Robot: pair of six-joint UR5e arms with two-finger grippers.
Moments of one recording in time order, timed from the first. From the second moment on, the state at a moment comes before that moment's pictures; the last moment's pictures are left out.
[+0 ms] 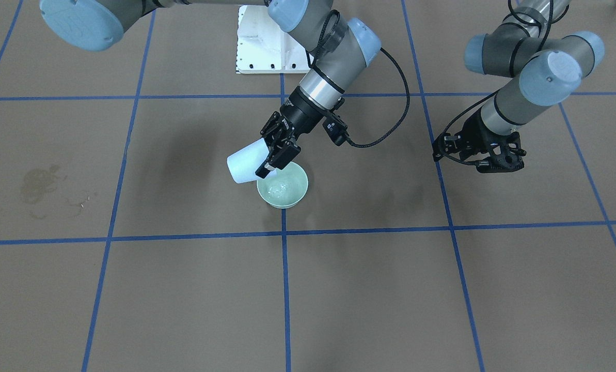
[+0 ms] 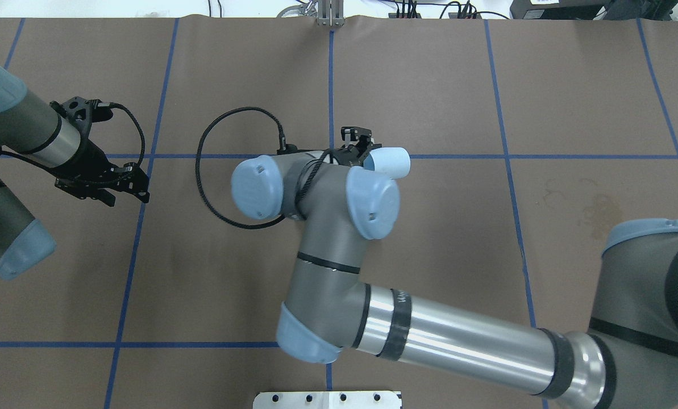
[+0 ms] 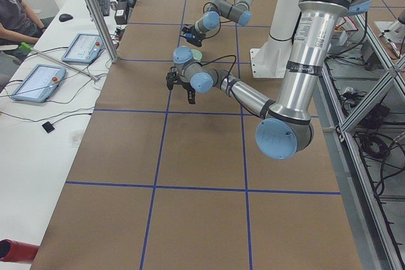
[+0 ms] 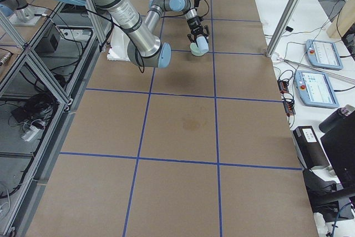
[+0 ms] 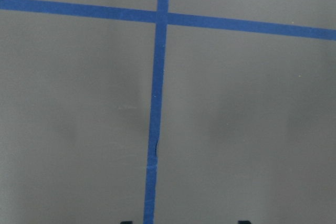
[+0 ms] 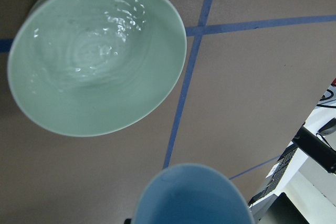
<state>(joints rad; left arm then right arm) -0.86 -1.80 -1.79 -1.80 -2.28 -0.99 0.43 -0.62 1.49 -2.11 1.24 -0.05</state>
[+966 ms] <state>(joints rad) -0.86 -1.83 -1.88 -1.79 -2.27 -1.05 0.74 -1.41 1.98 -1.45 1.75 0.51</state>
